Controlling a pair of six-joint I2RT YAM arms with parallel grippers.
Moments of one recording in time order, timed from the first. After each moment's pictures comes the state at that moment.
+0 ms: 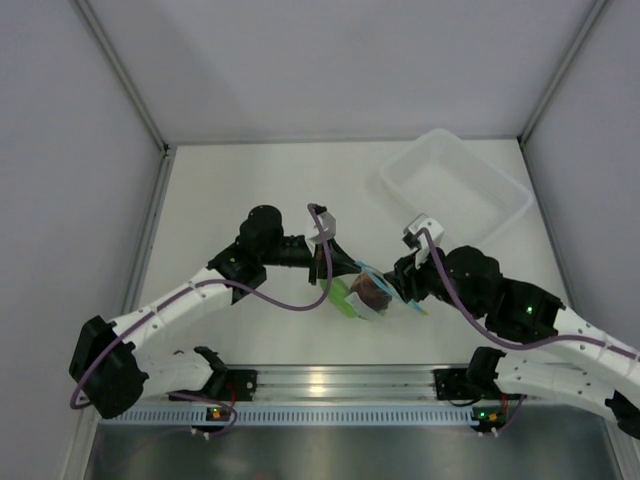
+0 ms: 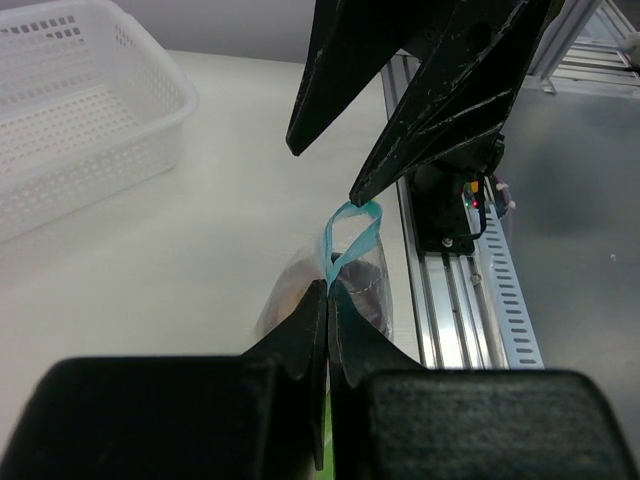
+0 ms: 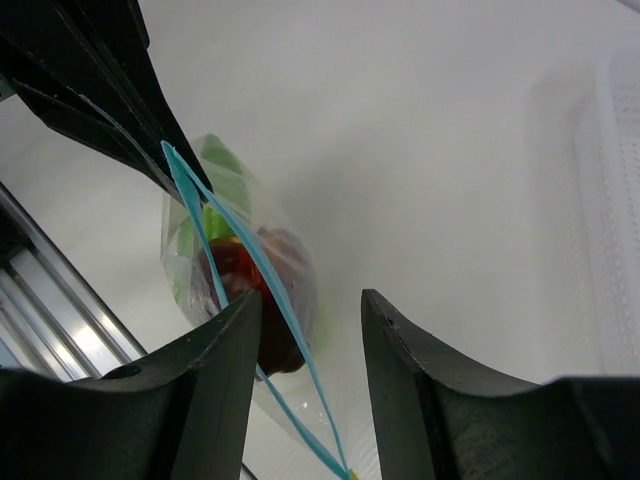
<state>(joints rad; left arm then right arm) -0.73 1.18 0.84 0.20 0.87 -0.01 1.04 0.72 0.90 -0.56 0.26 0.11</state>
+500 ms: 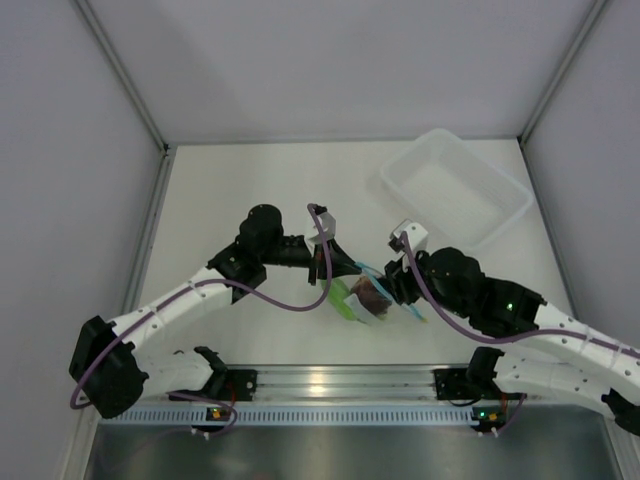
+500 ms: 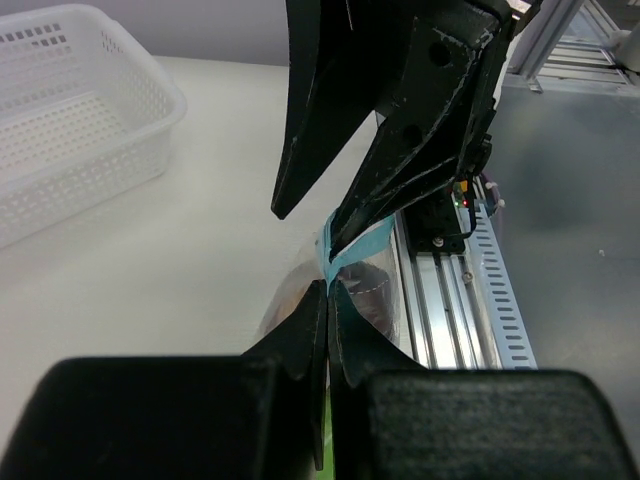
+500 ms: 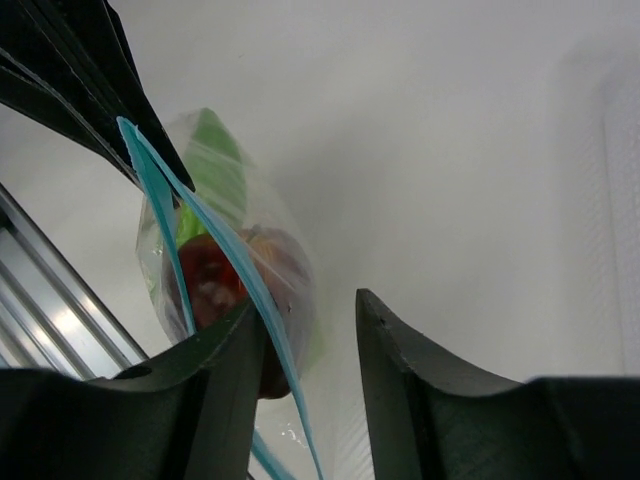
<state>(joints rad) -0.73 1.18 0.85 0.20 0.90 0.00 1.04 0.78 0.86 -0.52 0.24 0.11</state>
